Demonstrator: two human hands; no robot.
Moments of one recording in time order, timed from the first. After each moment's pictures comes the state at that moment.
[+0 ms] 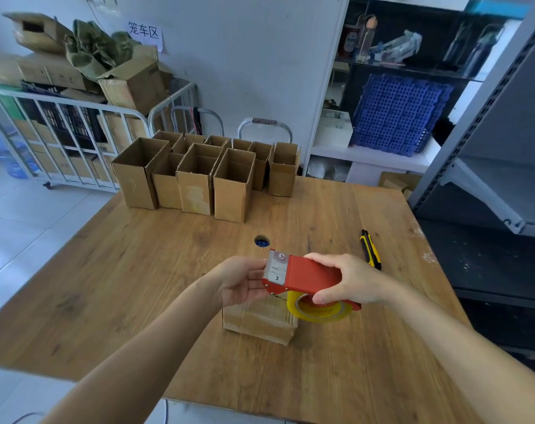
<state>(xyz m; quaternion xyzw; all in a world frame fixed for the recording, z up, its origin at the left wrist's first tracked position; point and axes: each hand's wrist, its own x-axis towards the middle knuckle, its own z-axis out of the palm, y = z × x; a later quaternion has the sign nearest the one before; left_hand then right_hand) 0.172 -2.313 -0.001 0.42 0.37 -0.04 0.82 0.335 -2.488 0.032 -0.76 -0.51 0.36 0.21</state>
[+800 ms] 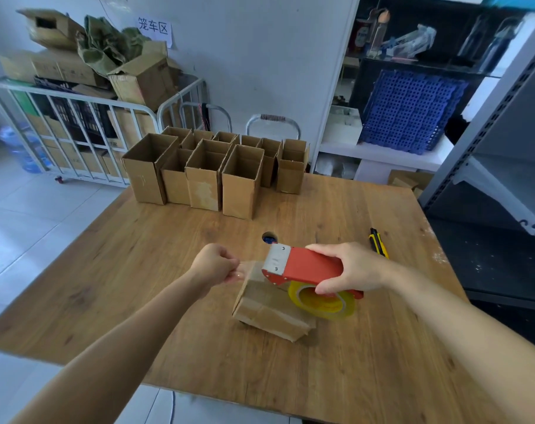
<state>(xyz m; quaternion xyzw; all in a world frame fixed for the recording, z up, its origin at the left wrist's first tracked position) 0.148 -2.275 -0.017 0.69 0.47 0.08 0.54 0.346 -2.470 0.035 -0.79 -0.53 0.29 0.12</state>
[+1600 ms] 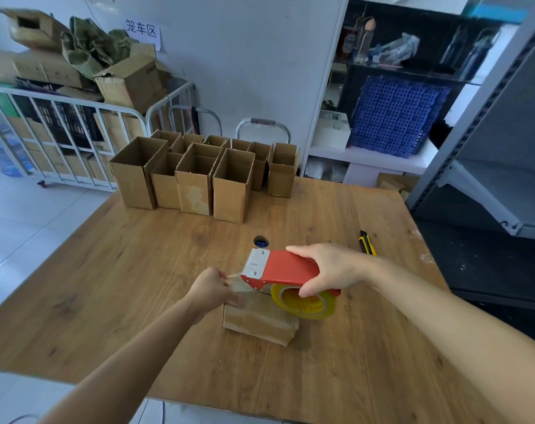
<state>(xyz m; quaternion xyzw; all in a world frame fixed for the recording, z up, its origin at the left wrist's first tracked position) 0.141 -2.283 -0.056 0.72 0.47 0.02 0.51 0.327 -2.445 0.052 -0.78 -0.56 0.28 0.01</state>
